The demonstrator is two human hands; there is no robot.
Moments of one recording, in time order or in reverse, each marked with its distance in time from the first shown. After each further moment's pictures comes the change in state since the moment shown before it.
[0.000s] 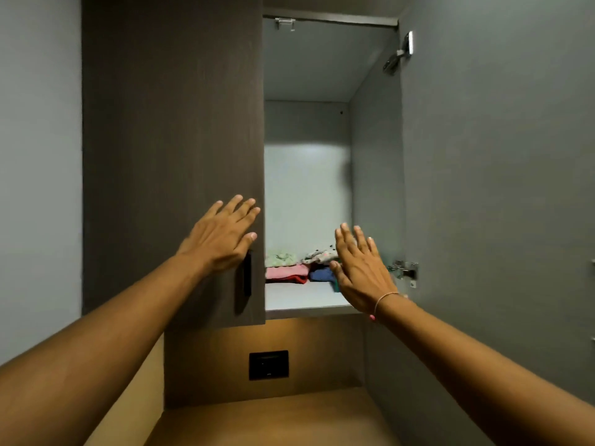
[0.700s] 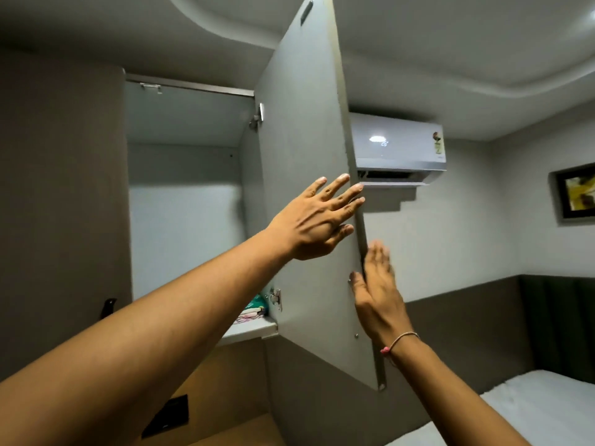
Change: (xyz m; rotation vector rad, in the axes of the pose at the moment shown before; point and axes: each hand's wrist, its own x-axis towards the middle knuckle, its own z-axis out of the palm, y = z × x) left_hand 0.141 0.349 -0.191 0.030 0.313 0.609; right_hand -0.173 0.148 -0.204 0.286 0.315 0.427
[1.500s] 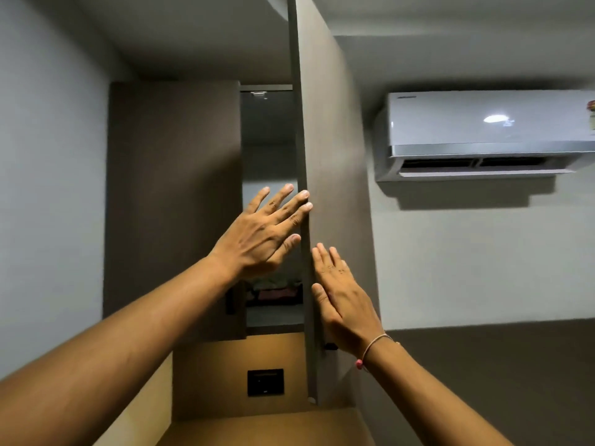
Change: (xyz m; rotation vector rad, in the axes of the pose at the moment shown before) left_hand -0.210 -0.089 -0.018 0.158 -0.152 -0.318; right_hand -0.018 -0.124 0.125 0.234 -0.251 -0.526
